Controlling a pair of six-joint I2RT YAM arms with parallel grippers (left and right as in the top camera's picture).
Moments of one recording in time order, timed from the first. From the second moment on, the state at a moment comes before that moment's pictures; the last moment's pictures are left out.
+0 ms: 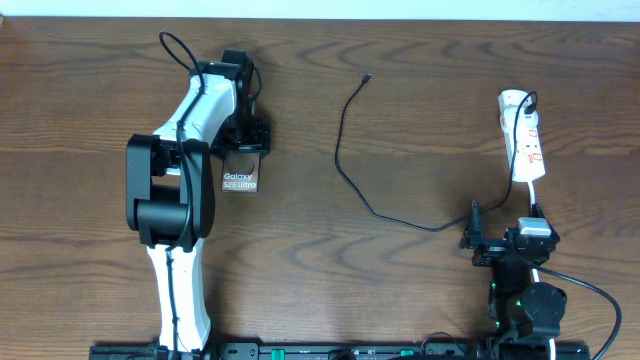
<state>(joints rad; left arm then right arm) -0.13 2.28 1.75 -1.09 0.02 -0.17 -0.05 0.01 0.01 -0.07 0.00 -0.02</state>
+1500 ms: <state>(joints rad) -0.14 2.12 1.59 -1.05 0.09 -0.37 -0.05 0.01 0.01 -0.07 0.00 -0.02</state>
